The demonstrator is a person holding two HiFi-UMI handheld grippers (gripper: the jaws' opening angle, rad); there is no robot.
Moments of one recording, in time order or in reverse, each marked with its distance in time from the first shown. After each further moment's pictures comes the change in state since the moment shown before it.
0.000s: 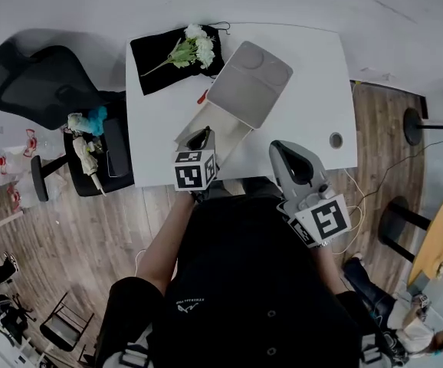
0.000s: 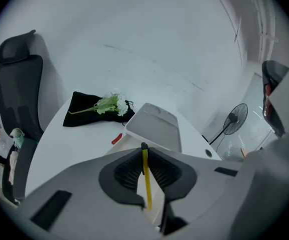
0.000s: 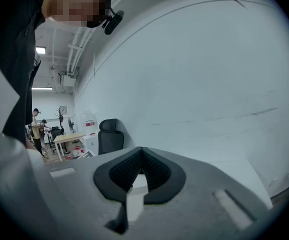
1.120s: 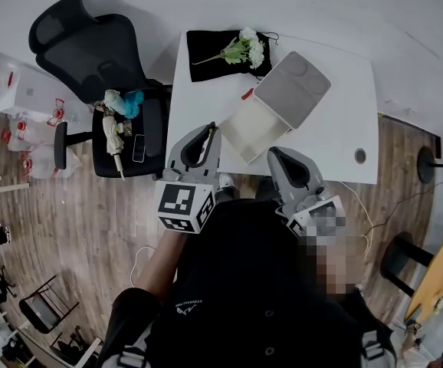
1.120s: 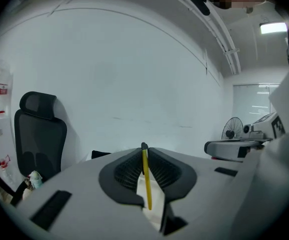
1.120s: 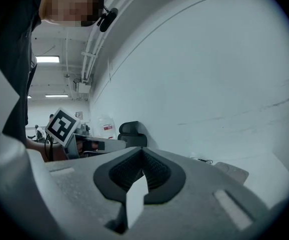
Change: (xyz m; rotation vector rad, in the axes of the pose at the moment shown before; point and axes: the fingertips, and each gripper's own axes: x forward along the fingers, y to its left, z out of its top) left arm -0.222 0.004 0.069 0.135 -0.535 0.018; right arm 0.017 0.118 -0.019 0.005 -0.042 0.181
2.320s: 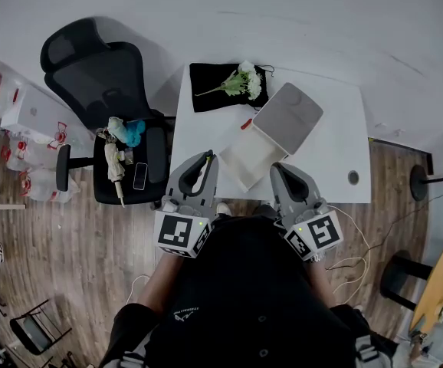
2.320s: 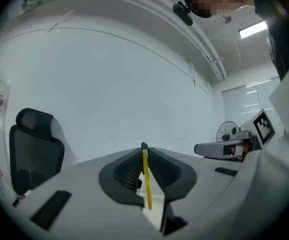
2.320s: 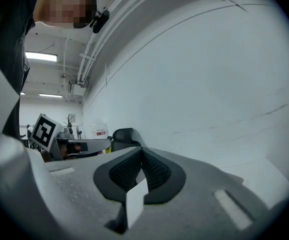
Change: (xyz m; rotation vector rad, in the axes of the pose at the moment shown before) left arm -0.039 0.001 0.039 0.079 -0.200 -0.058; right arm 0.002 0.004 0.025 -0.020 -0.080 -0.087
